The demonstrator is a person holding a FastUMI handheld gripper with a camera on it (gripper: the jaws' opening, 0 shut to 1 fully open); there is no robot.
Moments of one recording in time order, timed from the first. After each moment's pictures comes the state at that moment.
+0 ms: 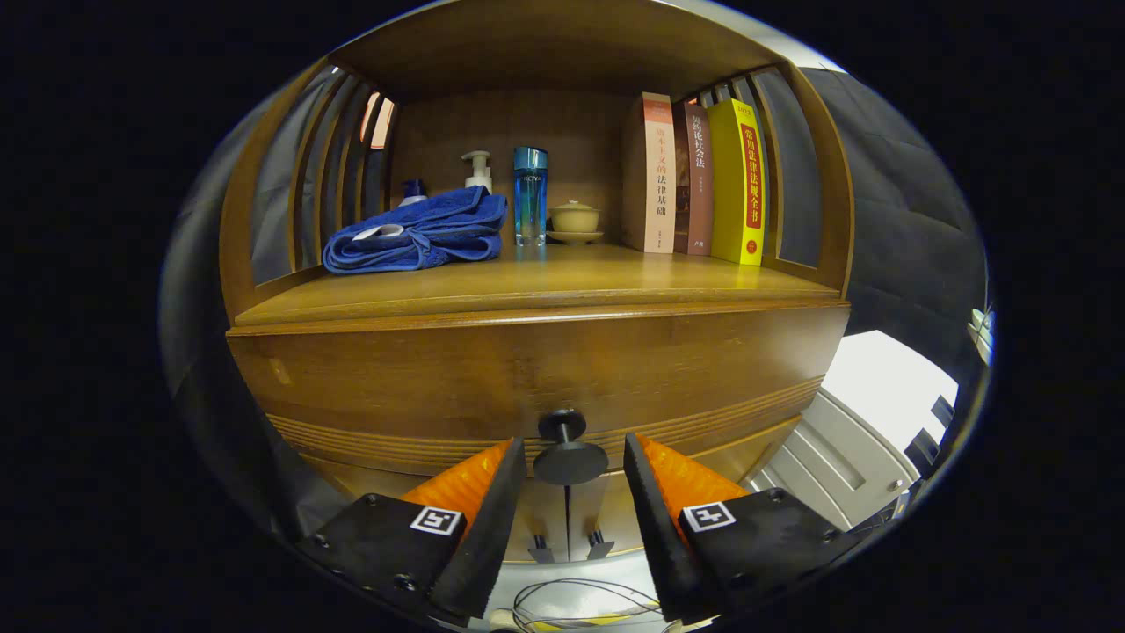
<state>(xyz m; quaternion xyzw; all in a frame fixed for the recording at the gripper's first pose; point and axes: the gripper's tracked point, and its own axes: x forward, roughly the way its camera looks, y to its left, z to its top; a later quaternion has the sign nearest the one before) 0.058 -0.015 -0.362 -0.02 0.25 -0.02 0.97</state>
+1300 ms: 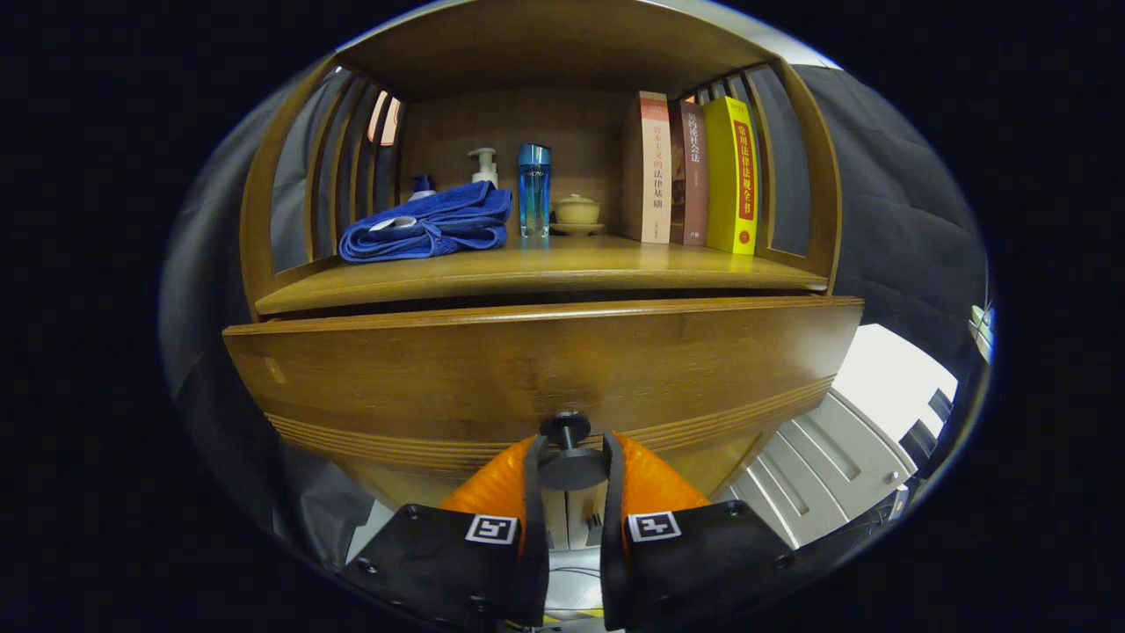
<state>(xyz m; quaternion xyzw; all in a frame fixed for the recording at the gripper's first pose) 0.023 -0.015 -0.358 -0.01 0.27 0.00 0.96</state>
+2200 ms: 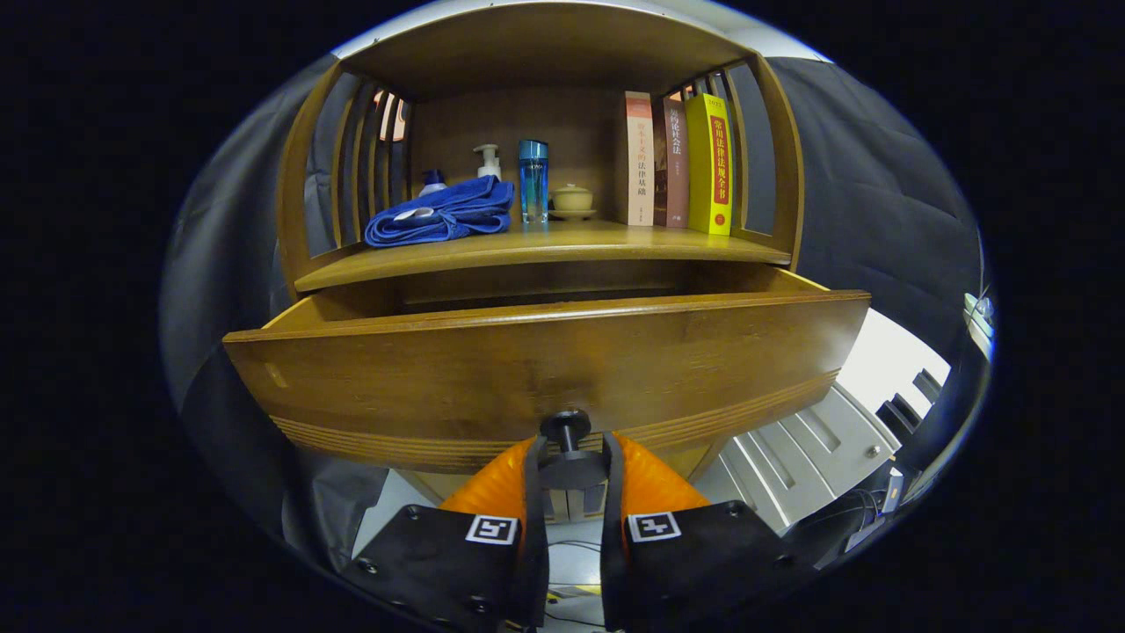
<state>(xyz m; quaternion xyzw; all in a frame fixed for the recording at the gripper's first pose) -0.042 -0.025 -0.345 -0.01 0.30 0.00 0.95</state>
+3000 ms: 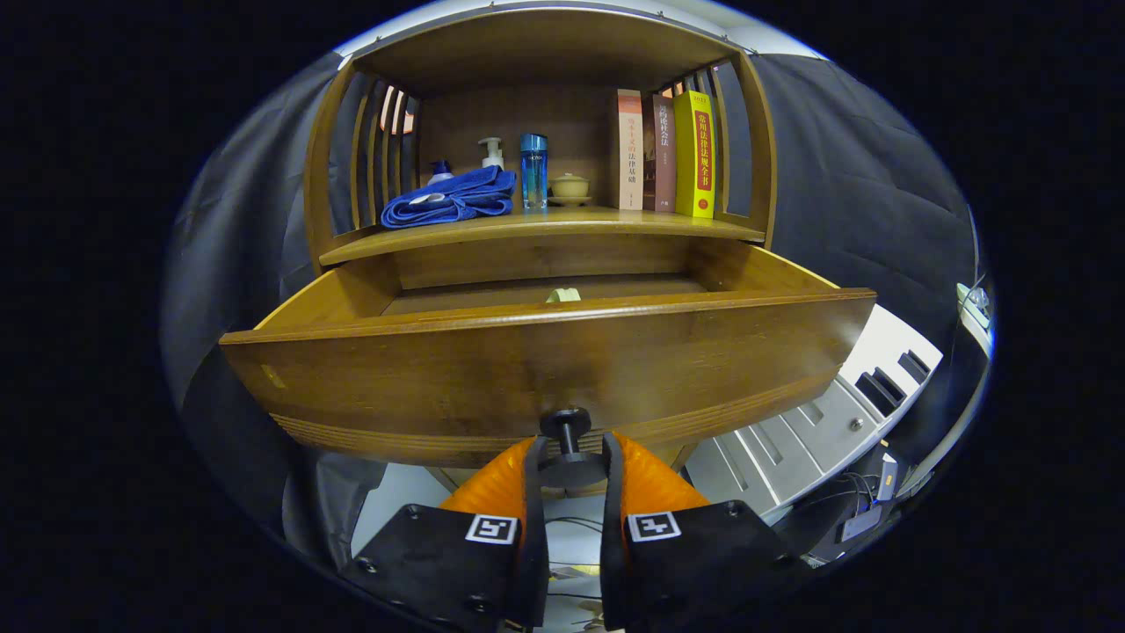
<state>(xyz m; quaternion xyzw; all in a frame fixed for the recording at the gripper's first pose) -0.091 -0.035 -0.340 -0.01 0.31 0.01 0.95</state>
